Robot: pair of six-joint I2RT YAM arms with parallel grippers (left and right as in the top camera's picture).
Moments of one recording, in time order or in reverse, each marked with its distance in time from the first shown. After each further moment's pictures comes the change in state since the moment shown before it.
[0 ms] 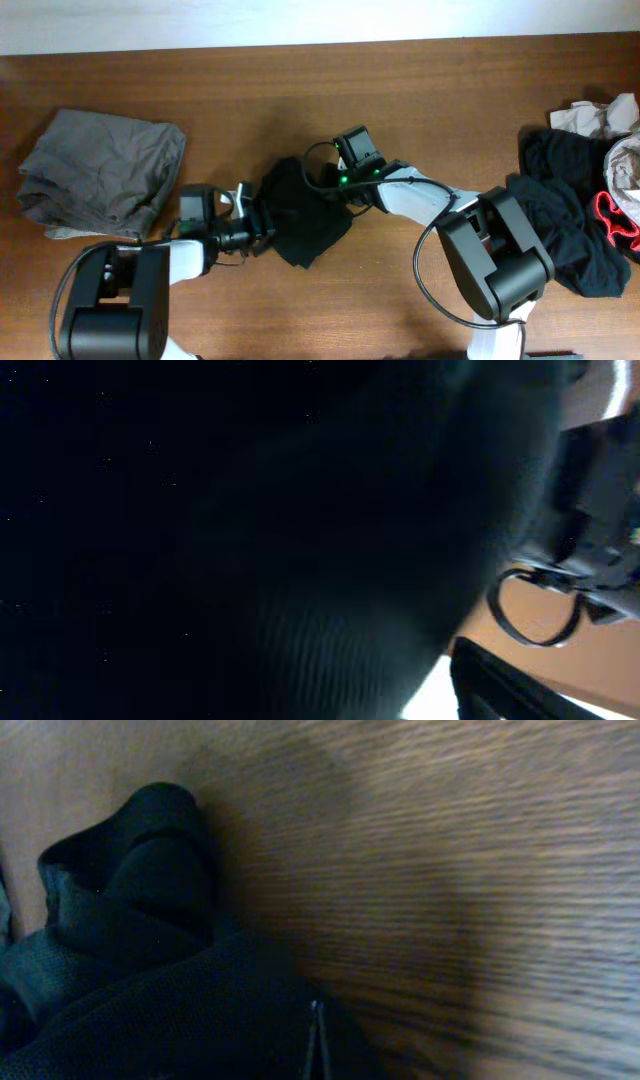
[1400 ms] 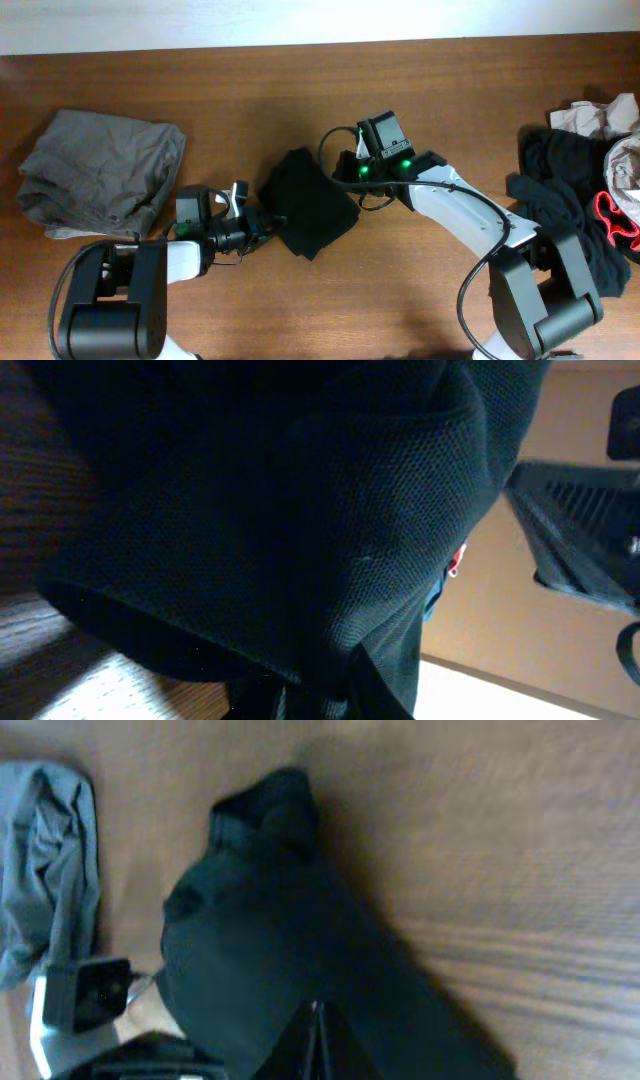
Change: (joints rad) left arm 0.035 0.011 -0.014 0.047 -0.005 0.003; right arm -0.066 -0.224 -0.001 -0.170 -0.016 -0.074
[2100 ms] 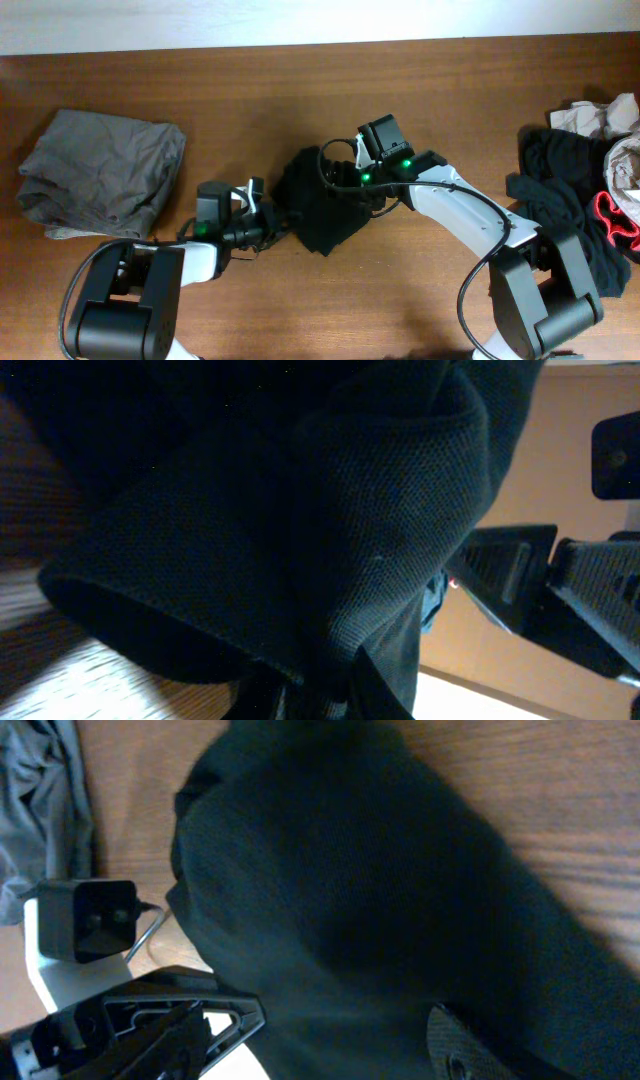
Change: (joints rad) left arm -0.116 -0.002 0.000 0.124 -0.095 -0.160; right arm 0.000 0.000 0.001 -0.109 -0.124 -0.037
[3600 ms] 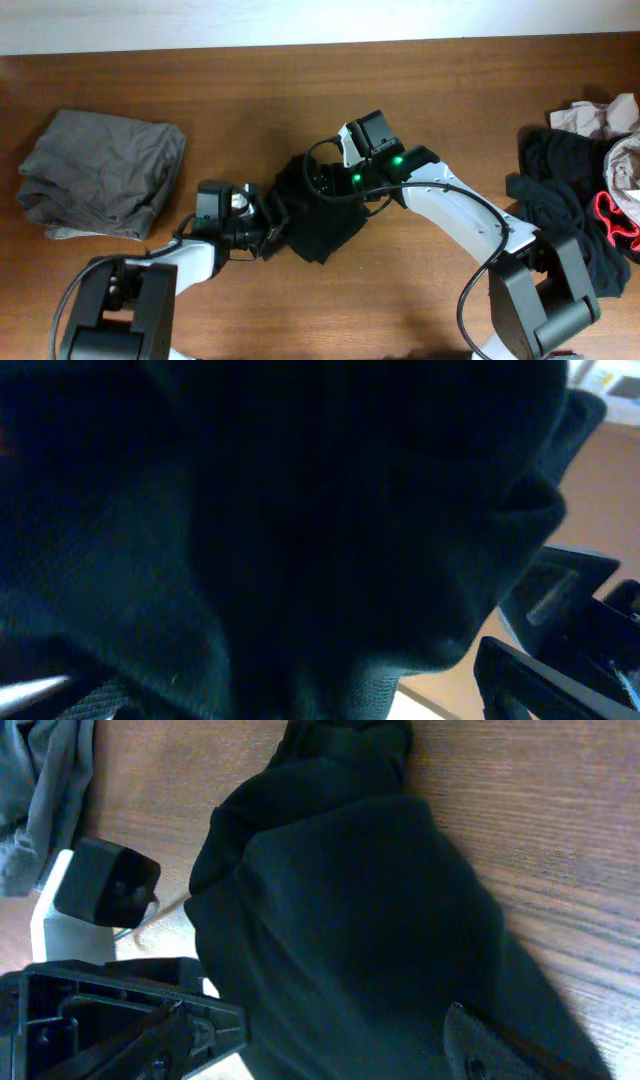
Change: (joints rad) left arm -0.021 -0.072 0.031 -0.199 -0.057 -0.146; right arm 0.045 0.000 0.071 -0.073 0.053 -0.185
